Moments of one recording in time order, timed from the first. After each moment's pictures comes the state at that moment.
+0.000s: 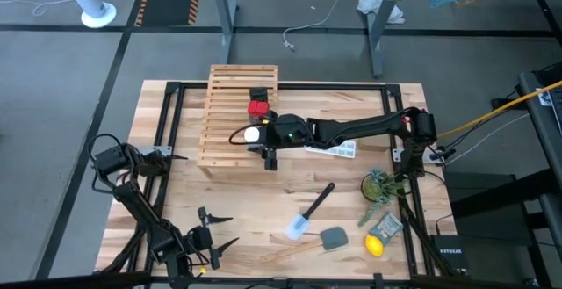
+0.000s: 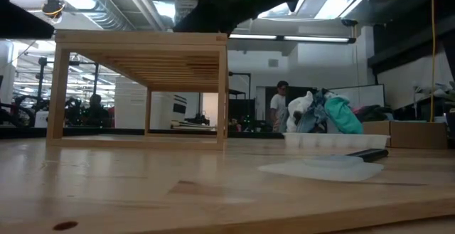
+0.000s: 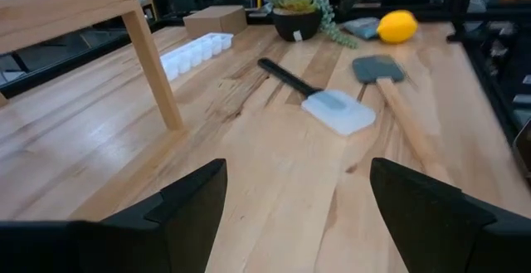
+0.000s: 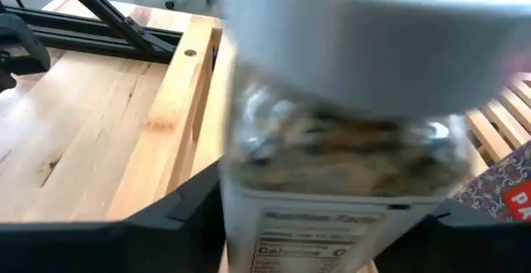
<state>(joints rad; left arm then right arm) -1.07 1.84 0.92 -0.14 -1.33 -0.99 -0.05 1.86 1.35 0.12 0.01 -0.19</state>
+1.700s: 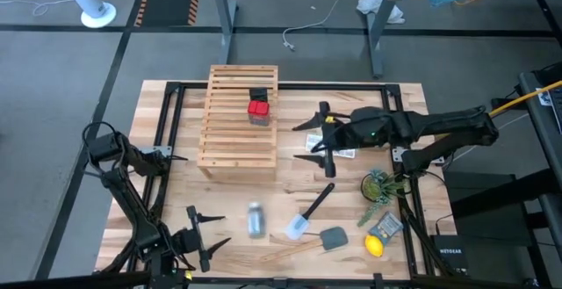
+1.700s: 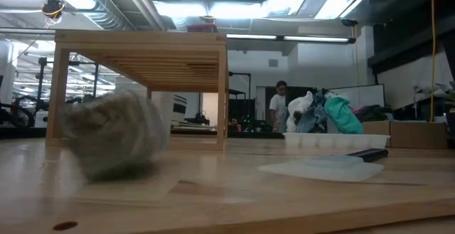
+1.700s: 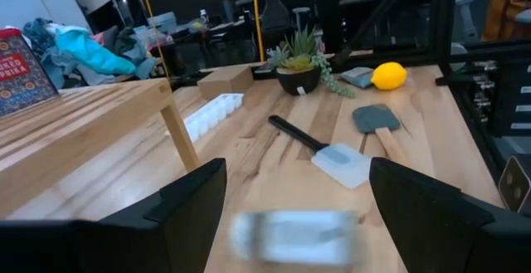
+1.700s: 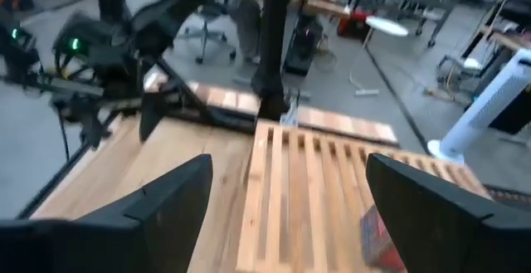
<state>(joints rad) -1.13 1.70 0.92 -0.13 -1.46 -0.75 0.16 1.30 1.35 -0.30 0.11 -0.18</state>
